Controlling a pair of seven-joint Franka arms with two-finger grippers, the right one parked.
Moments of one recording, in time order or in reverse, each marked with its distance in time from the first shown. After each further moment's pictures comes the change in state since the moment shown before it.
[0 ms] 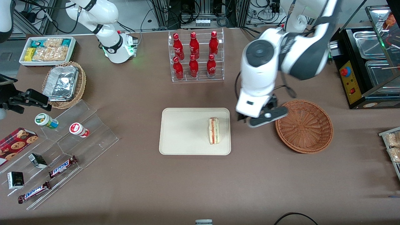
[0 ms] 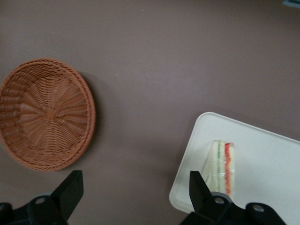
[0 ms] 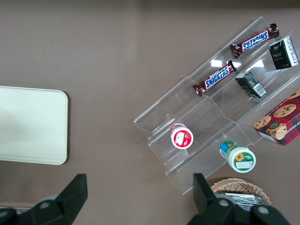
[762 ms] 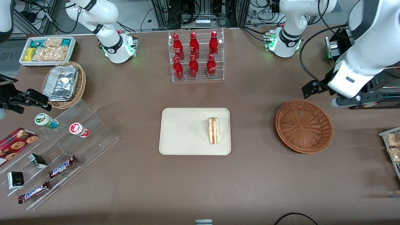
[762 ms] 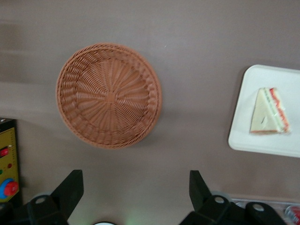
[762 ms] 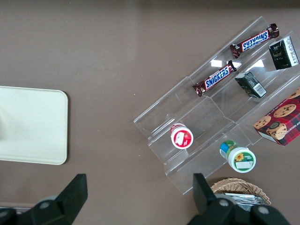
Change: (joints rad) arm 0.385 -0.344 0.005 -0.244 -0.235 -0.139 0.616
